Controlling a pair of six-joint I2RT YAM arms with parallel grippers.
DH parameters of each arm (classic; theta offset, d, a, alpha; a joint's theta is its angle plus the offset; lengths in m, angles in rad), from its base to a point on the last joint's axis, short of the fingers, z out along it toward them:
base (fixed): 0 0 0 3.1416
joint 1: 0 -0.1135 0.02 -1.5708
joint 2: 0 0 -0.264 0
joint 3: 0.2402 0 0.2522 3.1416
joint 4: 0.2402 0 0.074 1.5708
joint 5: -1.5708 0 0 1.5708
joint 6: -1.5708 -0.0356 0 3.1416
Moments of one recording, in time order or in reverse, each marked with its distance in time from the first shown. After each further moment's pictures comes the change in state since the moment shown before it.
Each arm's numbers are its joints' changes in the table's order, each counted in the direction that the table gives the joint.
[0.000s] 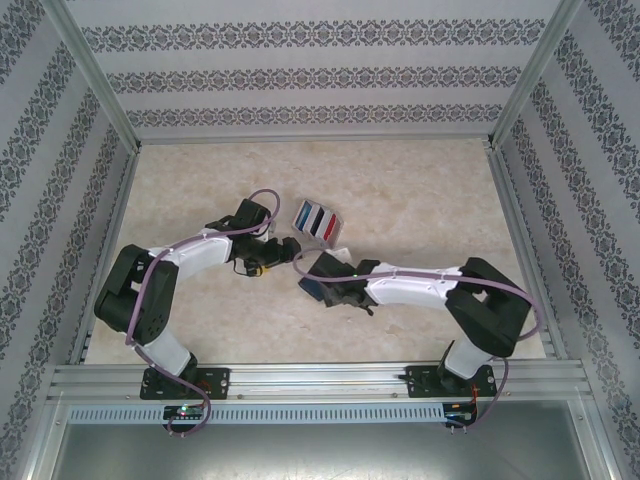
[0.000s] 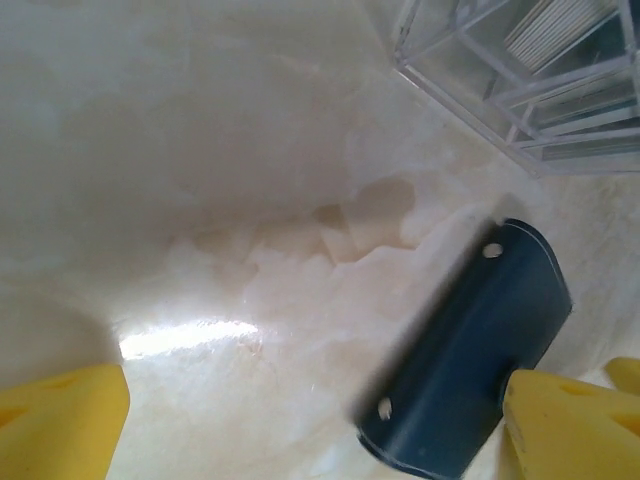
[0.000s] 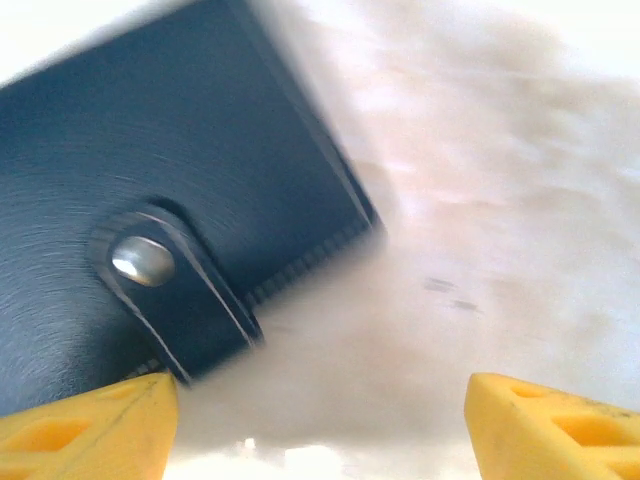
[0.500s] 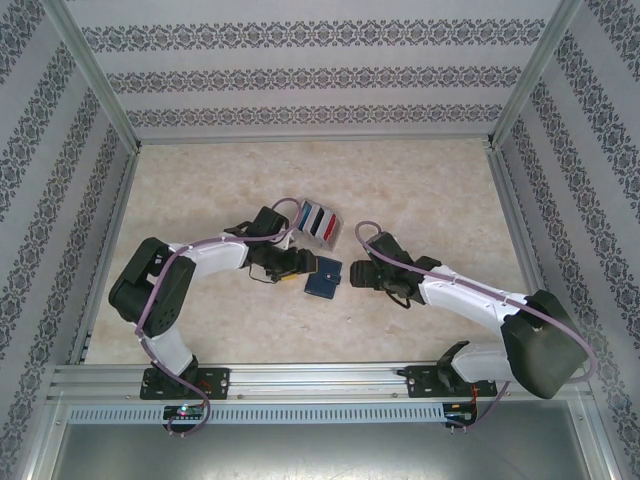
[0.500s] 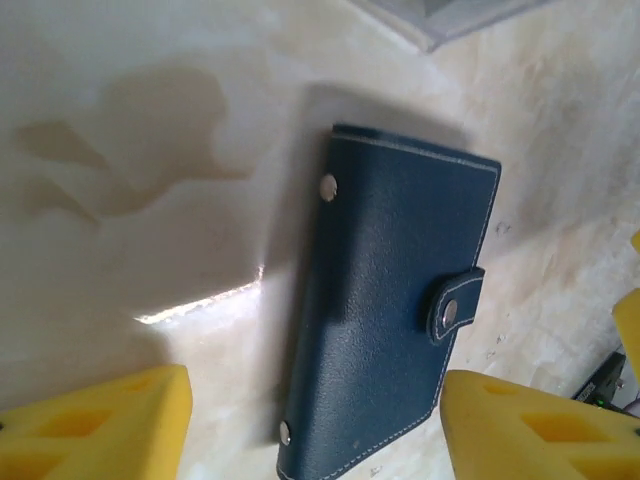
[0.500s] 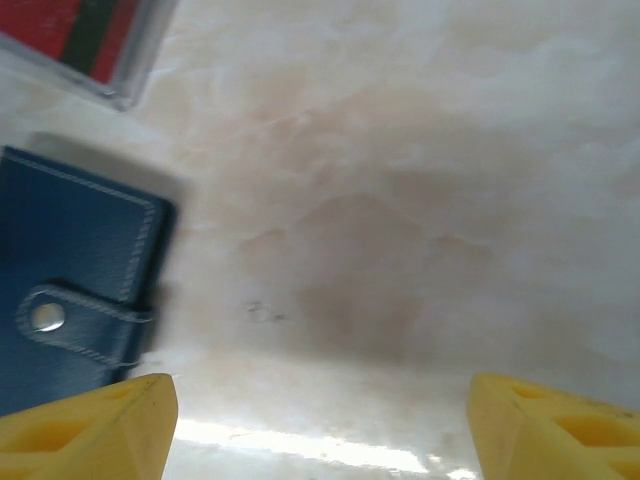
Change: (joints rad) left arm 0.106 -0.078 0.004 -0.100 -0.144 -0.010; right arm 0.294 0.291 -0.203 -0.160 0.317 -0.032
